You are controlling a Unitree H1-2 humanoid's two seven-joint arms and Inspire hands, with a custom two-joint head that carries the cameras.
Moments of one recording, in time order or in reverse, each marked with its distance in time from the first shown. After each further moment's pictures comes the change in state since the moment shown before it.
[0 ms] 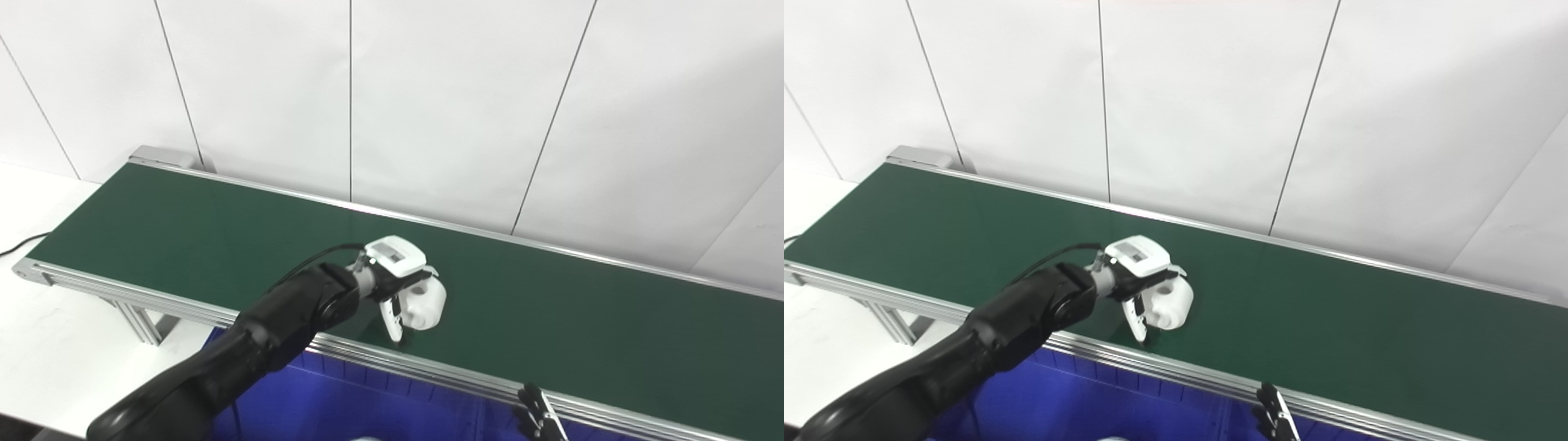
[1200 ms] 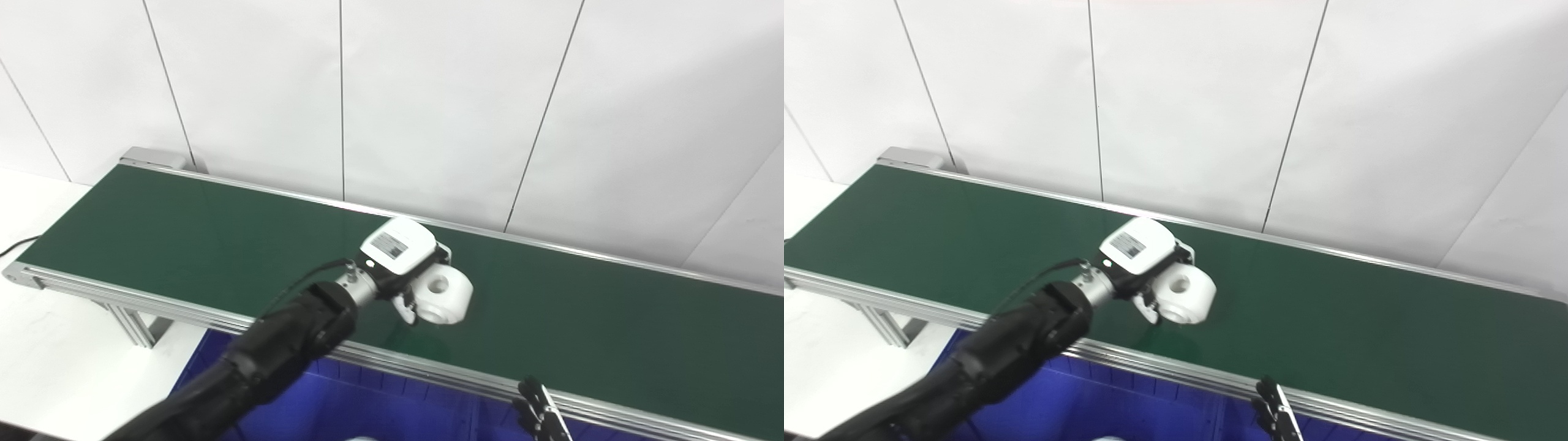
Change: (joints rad) left arm 0.132 0.059 0.054 -0.252 -0.028 -0.022 0.308; right arm -0.009 -0.032 -0.018 -0.037 0.036 0.024 0.021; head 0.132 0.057
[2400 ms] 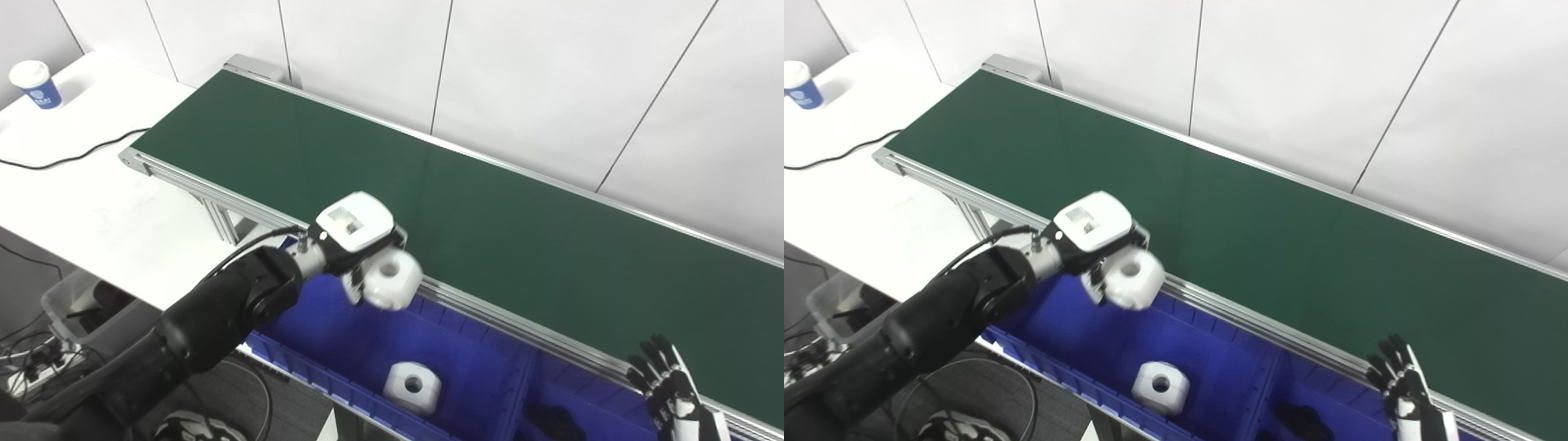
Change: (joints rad) left arm 0.420 0.223 0.207 -0.315 0.051 -0.028 -0.250; right arm -0.132 -0.109 -0.148 0.121 0.195 0.035 0.078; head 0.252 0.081
